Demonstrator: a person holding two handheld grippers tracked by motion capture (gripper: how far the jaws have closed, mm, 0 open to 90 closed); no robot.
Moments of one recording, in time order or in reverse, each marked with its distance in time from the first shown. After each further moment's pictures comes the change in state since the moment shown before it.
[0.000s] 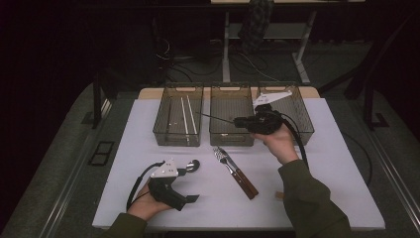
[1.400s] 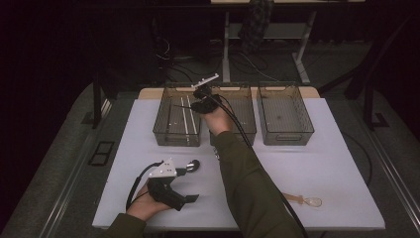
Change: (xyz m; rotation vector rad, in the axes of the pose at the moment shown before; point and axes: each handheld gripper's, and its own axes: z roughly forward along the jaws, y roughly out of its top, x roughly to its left) left arm -0.001 0.001 -0.003 -0.031 -0.015 -0.003; right arm 0.009 0.076 0.172 0.141 -0.189 0.041
